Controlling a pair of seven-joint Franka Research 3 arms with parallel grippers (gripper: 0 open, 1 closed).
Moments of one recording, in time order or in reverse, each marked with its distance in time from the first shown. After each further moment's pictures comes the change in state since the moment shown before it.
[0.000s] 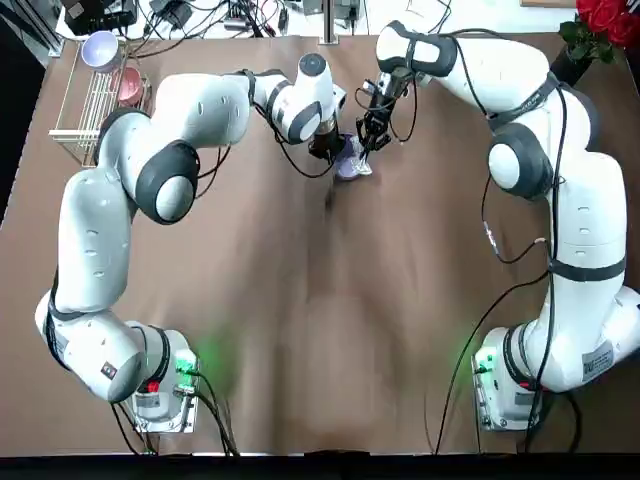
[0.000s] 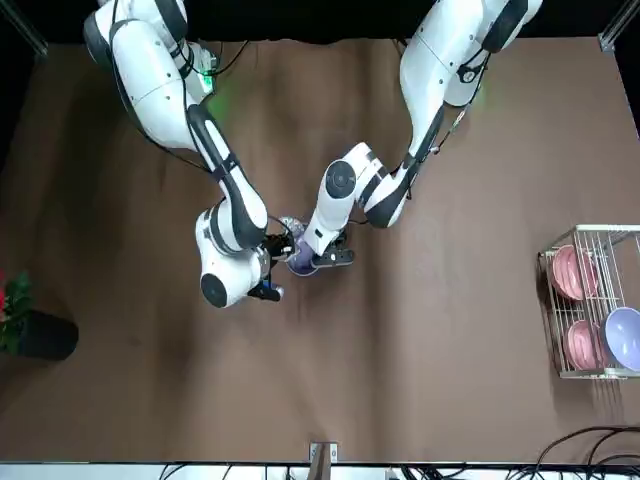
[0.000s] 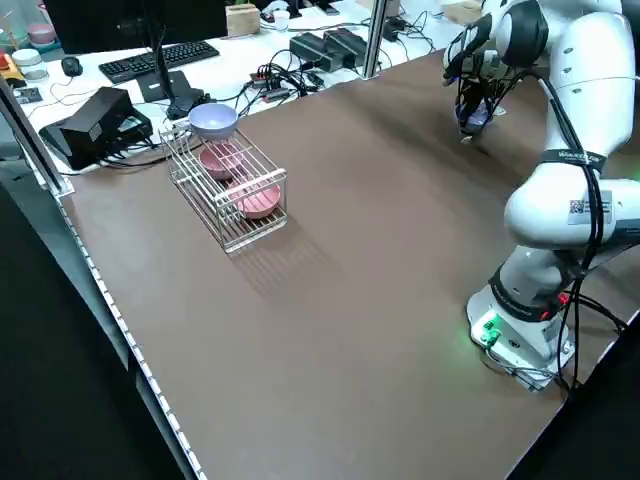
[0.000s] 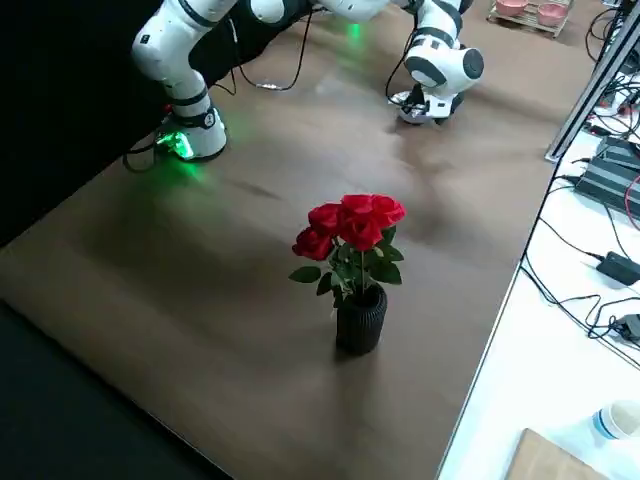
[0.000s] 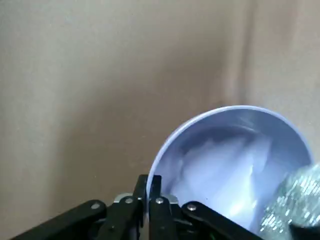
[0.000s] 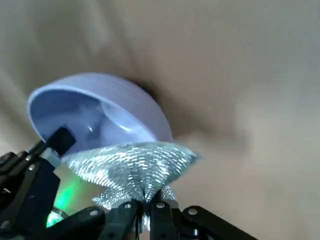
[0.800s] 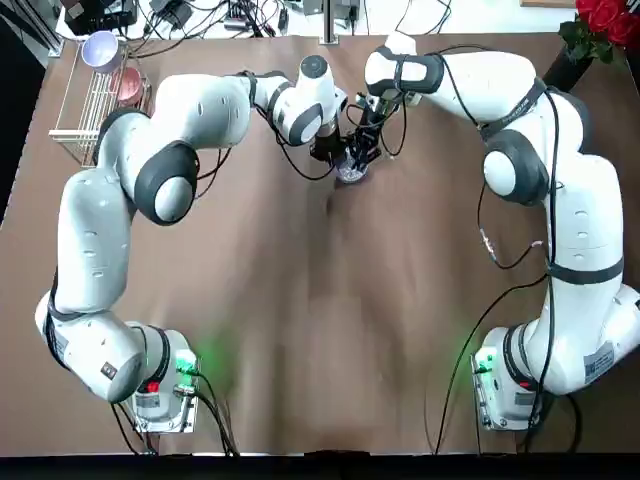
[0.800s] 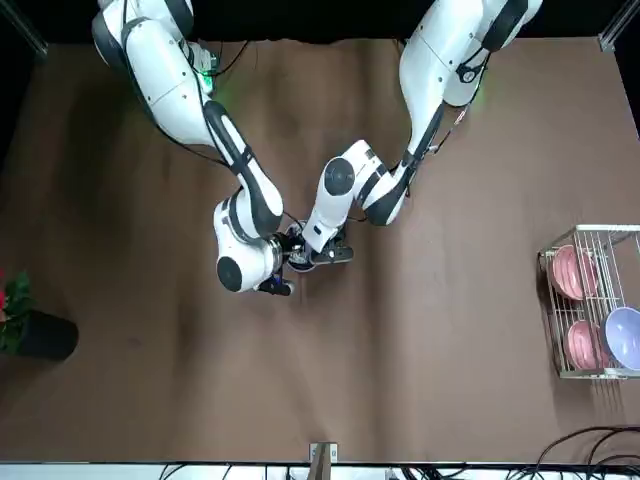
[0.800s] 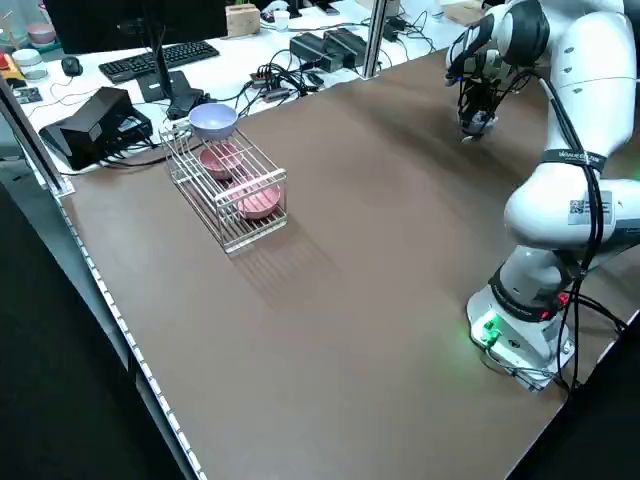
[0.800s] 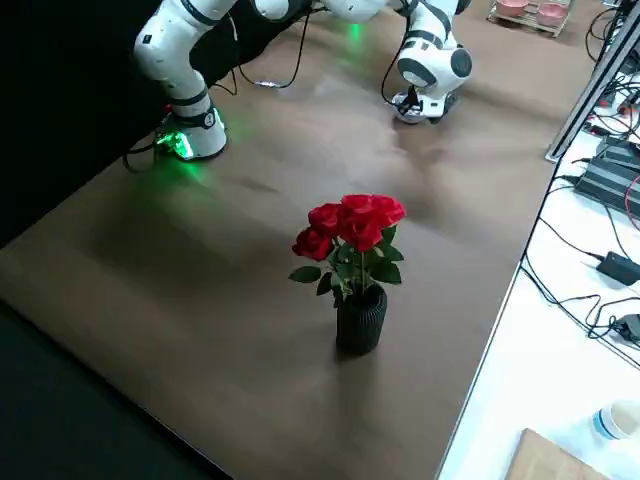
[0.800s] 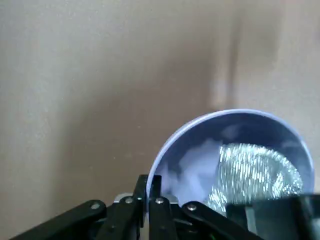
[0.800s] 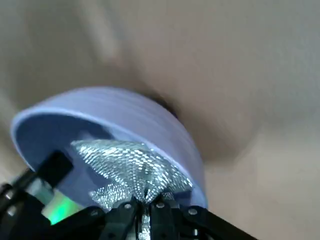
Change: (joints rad) left arm -0.002 -0.007 -0.011 -0.011 0.000 -0.001 0.001; right arm 0.054 -0.001 0.011 -0.087 0.011 0.152 0.006
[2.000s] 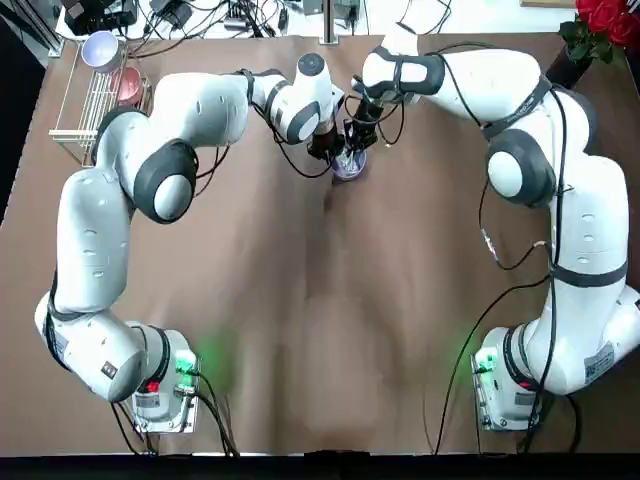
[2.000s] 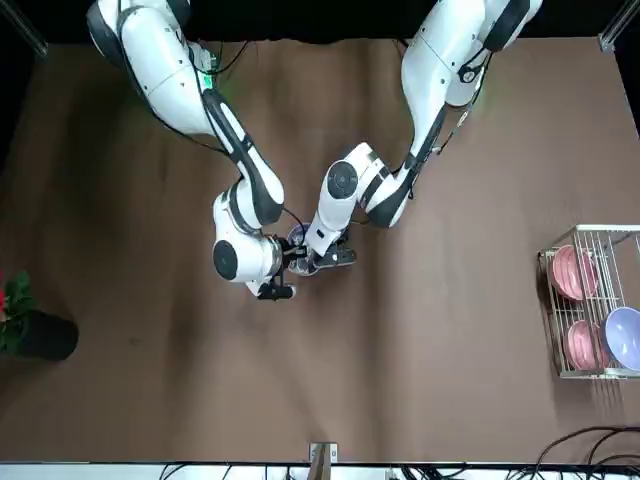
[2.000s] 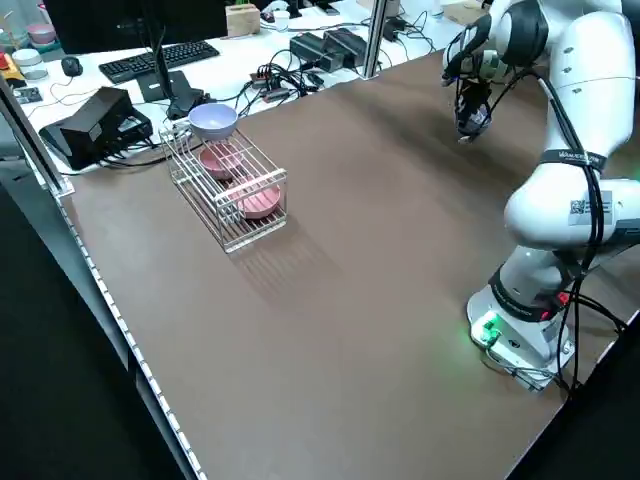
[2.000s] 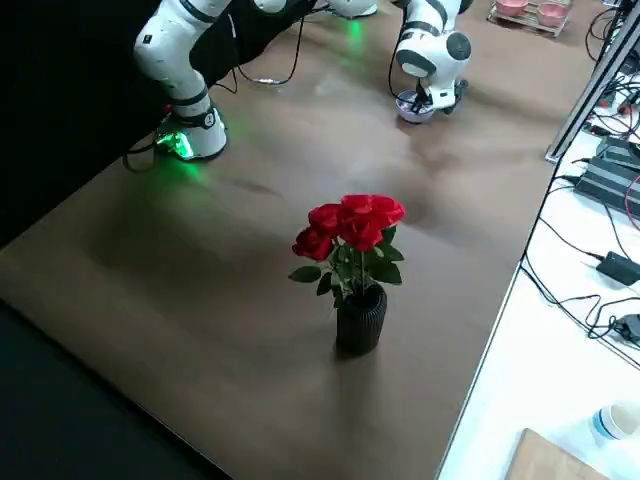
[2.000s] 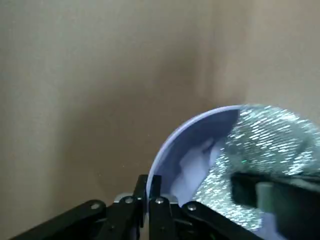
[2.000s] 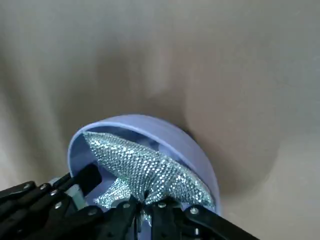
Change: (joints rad) left arm 0.011 -0.001 0.005 -0.003 0.000 0.001 0.000; right arm 0.004 -0.045 0.021 -0.038 -0.039 0.195 -0.134
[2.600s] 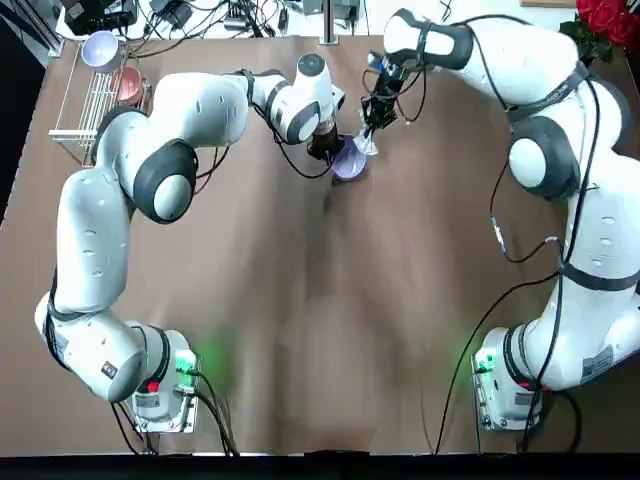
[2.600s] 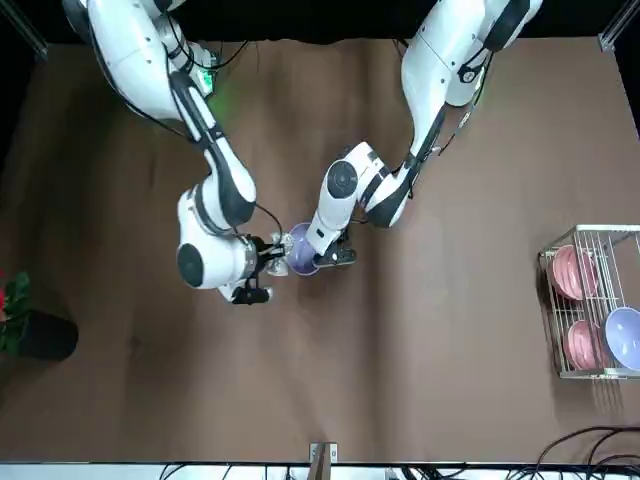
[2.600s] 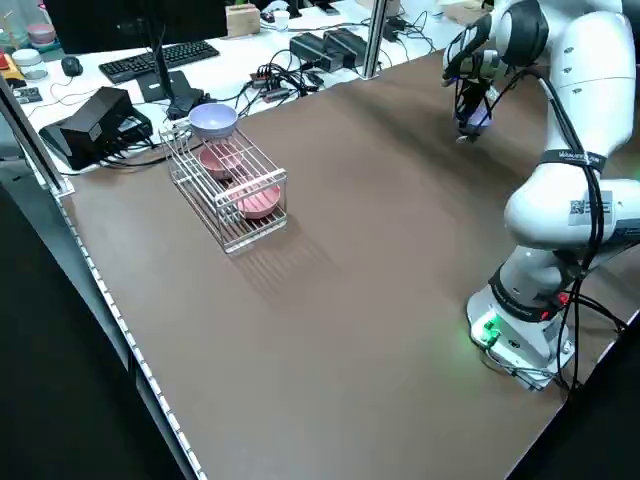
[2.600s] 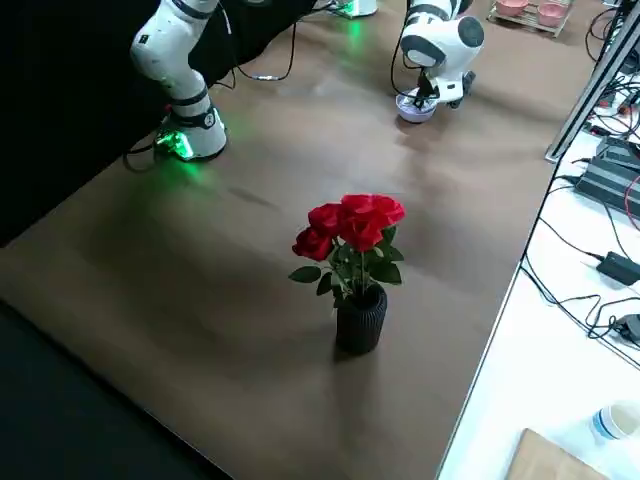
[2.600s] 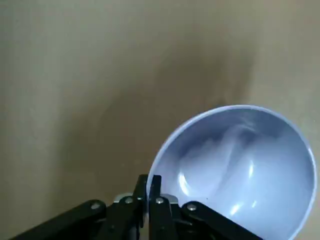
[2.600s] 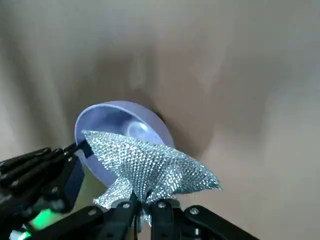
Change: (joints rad) left arm 0.000 -0.002 -0.002 -0.003 0.000 0.000 0.000; right arm -0.074 -0.087 0.000 0.000 -0.058 -0.143 -0.011
